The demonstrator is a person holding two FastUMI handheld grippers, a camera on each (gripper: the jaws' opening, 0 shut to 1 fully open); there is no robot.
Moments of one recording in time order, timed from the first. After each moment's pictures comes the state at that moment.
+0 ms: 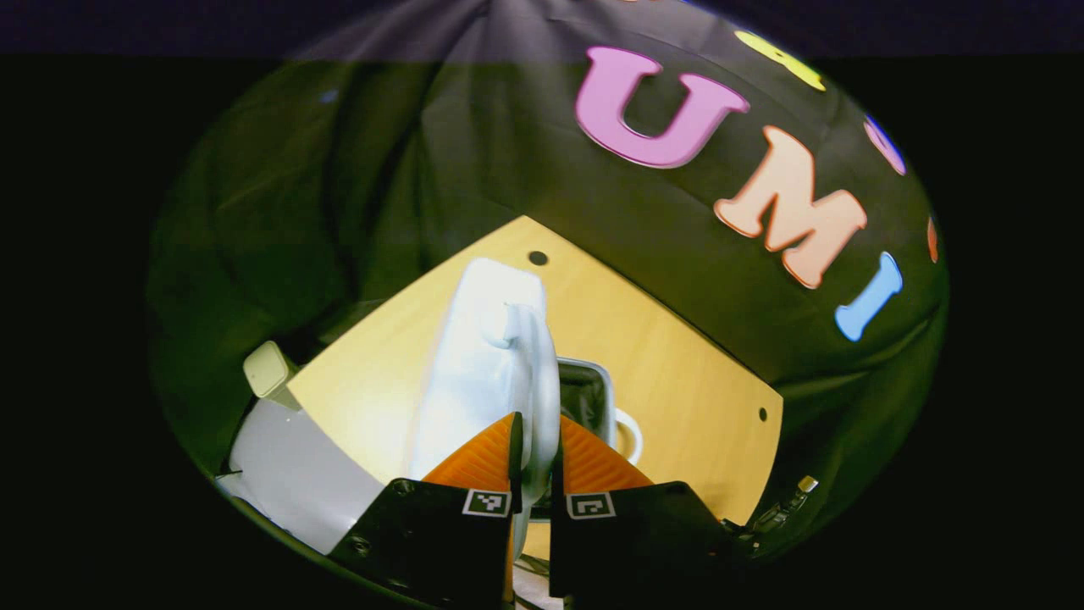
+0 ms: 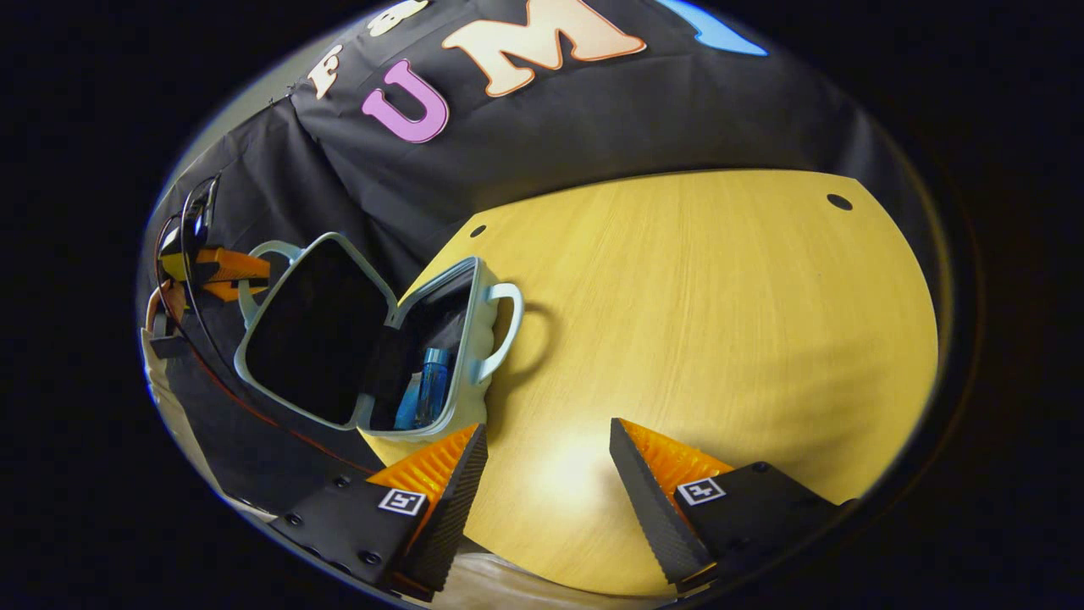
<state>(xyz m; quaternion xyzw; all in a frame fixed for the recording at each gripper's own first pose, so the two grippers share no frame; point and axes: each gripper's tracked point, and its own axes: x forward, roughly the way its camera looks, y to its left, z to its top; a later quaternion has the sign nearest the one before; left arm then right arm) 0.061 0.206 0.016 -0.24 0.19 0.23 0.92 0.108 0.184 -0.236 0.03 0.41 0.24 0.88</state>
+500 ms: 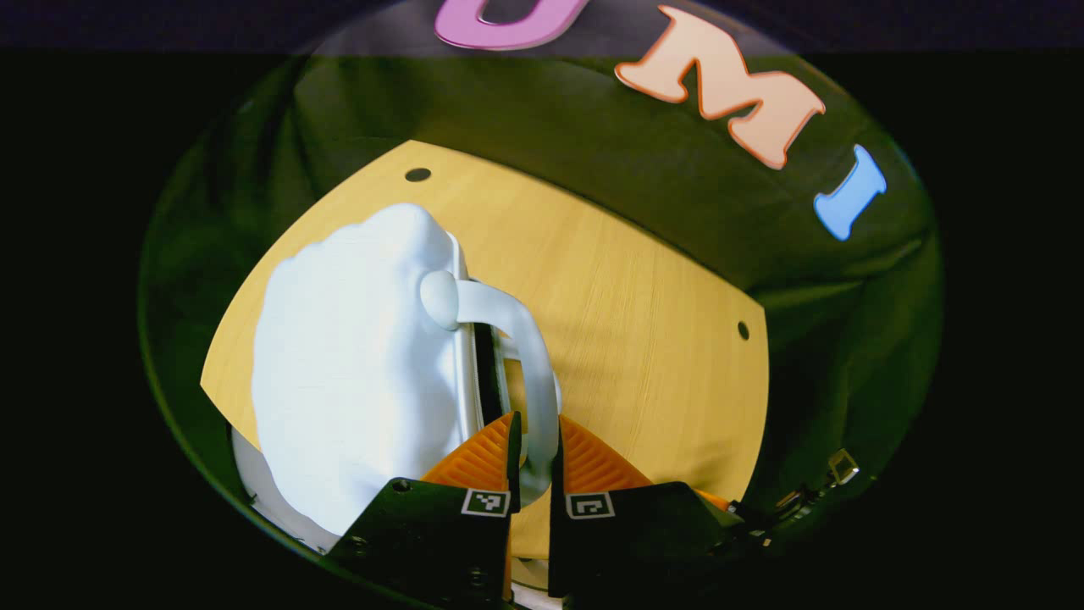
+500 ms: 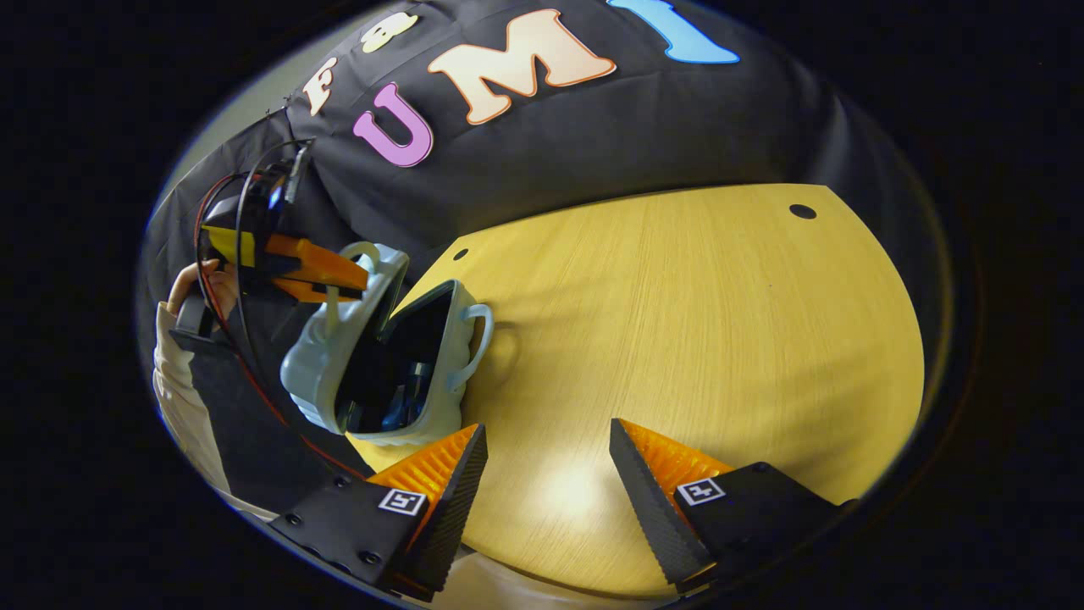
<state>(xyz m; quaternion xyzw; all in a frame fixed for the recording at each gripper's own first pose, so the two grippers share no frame) 0.192 0.095 -0.088 -0.19 0.33 0.14 0.91 0.111 0.144 -0.214 0.03 0.38 0.21 0.90</state>
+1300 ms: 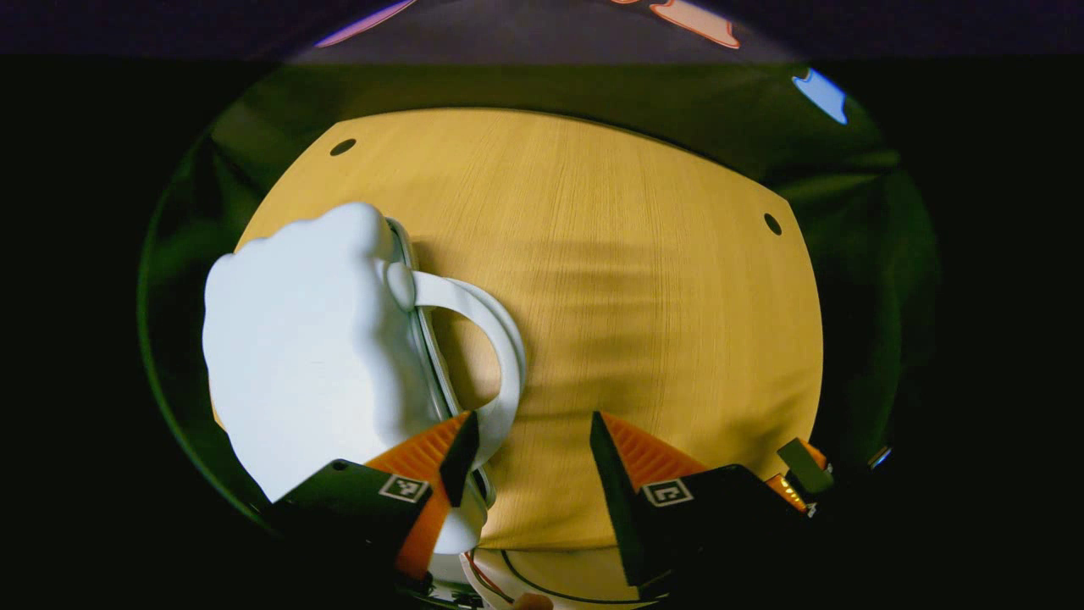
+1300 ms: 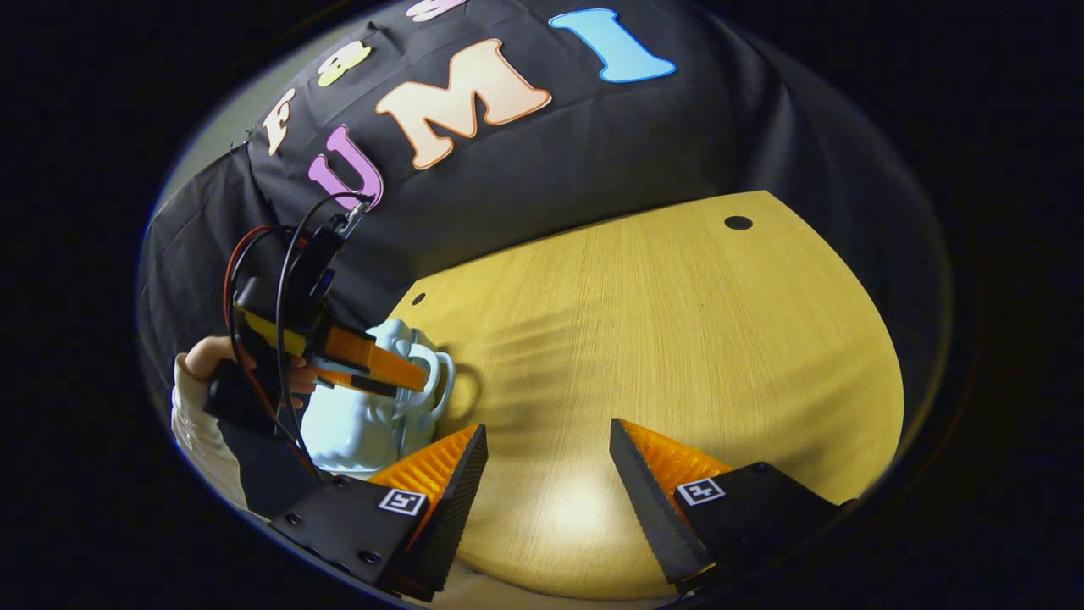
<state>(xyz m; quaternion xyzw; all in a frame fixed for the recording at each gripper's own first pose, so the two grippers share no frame) 0.210 0.060 -0.162 -0.07 0.43 0.13 0.89 0.137 0.104 -0.179 0.07 0.33 0.14 0.93</state>
